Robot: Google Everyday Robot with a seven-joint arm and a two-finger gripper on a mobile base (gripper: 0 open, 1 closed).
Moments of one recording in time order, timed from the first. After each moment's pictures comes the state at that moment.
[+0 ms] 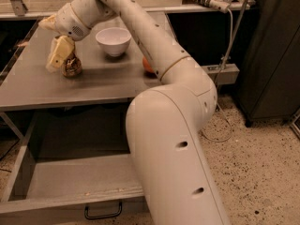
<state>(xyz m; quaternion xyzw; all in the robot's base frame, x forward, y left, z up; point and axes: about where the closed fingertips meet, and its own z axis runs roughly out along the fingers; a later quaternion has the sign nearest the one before) 0.678 0.293 0.925 -0.75 0.45 0.33 0.37</state>
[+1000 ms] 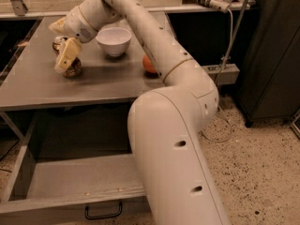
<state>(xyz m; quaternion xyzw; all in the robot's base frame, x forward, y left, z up) 0.692 0.276 0.909 -0.74 0.47 0.33 0.36</state>
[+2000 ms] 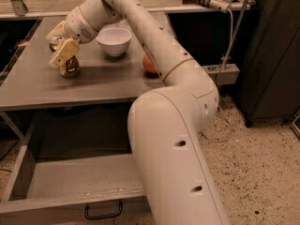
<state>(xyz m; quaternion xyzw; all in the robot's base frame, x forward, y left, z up) 0.693 0.274 0.908 -0.74 0.47 0.33 0.36</state>
